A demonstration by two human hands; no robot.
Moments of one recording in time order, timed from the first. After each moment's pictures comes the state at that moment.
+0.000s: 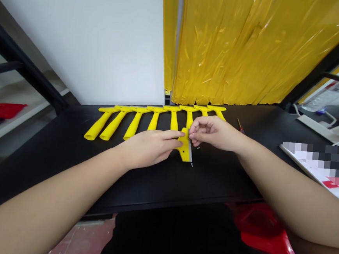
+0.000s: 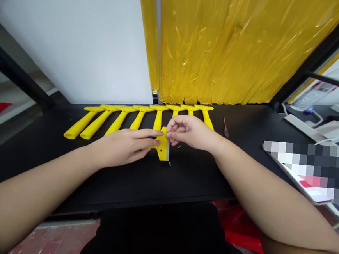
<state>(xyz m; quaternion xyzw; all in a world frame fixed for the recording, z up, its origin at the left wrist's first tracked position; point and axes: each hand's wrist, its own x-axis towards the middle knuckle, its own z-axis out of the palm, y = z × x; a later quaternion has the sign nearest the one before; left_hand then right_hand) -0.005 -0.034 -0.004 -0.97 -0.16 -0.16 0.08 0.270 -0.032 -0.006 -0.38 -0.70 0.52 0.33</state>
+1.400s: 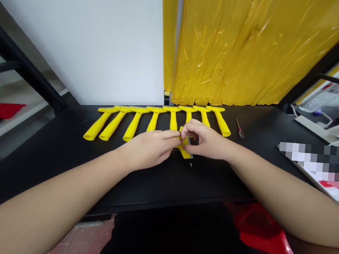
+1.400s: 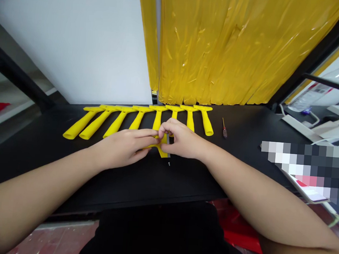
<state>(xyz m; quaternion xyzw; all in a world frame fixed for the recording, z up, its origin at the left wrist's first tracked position) 0.004 -0.037 -0.004 -0.97 -0.20 -0.13 0.05 0.249 -0.042 -0.013 -0.37 -0.84 0.26 0.30</state>
